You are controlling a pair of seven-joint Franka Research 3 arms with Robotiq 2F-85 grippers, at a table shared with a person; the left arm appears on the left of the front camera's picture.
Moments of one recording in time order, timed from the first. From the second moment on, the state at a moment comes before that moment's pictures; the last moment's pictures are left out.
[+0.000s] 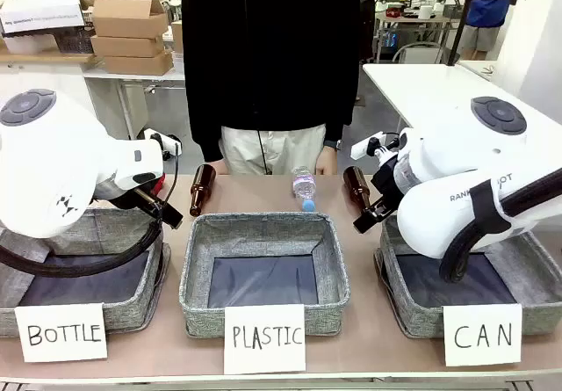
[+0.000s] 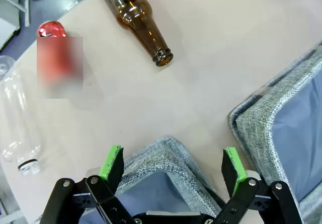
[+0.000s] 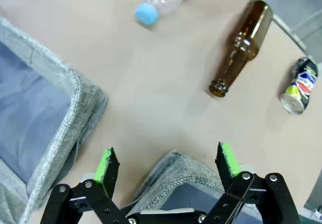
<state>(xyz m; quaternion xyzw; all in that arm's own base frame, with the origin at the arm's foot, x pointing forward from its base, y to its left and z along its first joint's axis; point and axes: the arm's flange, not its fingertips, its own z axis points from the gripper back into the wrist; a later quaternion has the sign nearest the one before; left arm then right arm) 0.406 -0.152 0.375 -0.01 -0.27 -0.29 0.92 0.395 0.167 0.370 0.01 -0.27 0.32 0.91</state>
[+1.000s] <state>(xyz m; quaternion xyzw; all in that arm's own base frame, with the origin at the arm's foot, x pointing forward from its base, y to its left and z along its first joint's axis) 0.406 -0.152 0.375 -0.01 -0.27 -0.29 0.92 0.395 0.167 0.369 0.01 -0.27 0.32 0.91</state>
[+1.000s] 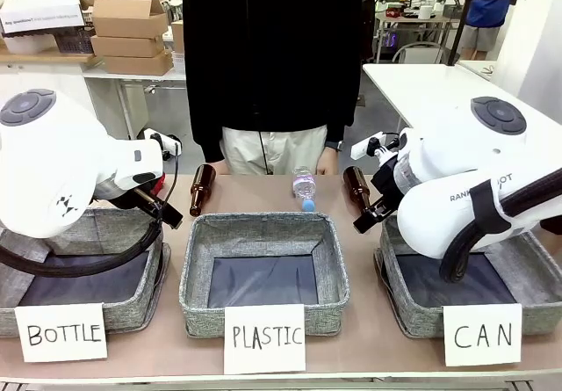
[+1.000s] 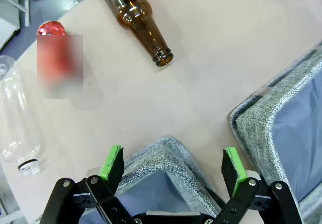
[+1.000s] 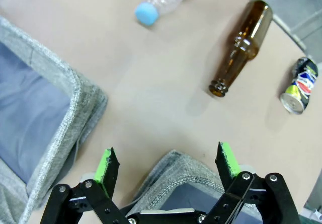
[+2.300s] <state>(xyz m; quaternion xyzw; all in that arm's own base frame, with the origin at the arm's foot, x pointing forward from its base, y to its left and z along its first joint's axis) 0.294 -0.108 0.560 -0.19 -0.23 -0.26 0.92 0.286 0.129 0.561 0.17 -0.27 0.22 0.92</state>
